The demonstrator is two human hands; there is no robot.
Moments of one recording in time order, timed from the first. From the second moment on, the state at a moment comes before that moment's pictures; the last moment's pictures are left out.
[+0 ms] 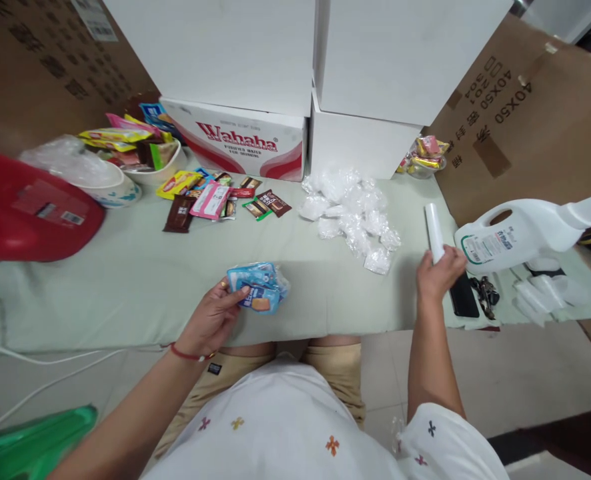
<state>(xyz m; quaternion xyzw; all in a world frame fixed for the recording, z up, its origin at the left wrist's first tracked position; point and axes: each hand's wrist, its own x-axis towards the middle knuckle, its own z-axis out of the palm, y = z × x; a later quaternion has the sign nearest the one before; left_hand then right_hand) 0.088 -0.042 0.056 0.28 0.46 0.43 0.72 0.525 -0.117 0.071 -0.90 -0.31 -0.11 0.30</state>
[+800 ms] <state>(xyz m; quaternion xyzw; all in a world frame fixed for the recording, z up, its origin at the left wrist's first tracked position) -0.032 0.239 0.069 0.58 0.70 0.39 0.15 0.362 -0.095 0.000 -0.77 -0.30 0.19 0.53</state>
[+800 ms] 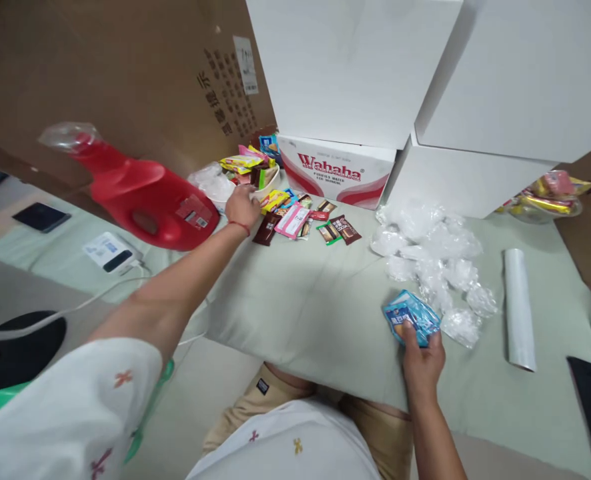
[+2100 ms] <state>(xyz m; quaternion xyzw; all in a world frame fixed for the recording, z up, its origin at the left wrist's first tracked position) 0.104 0.159 0.114 0.03 0.35 0.65 0.67 0.361 -0.088 0.011 -0.73 -0.27 0.23 0.59</state>
